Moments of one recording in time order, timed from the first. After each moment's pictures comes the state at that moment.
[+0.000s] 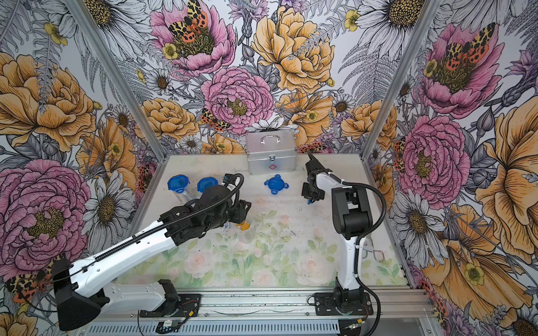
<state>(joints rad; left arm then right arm) -0.88 1.20 1.15 -0.63 -0.25 -0.54 0.15 2.09 1.50 -0.70 0.01 0.36</state>
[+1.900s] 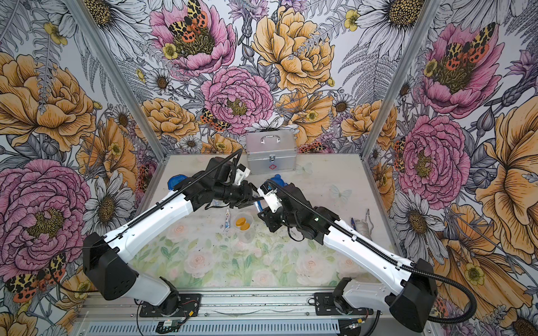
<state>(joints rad) -0.64 1.50 1.38 -0.66 0.55 -0.87 0.78 1.20 1.06 -0.51 -0.19 0.18</state>
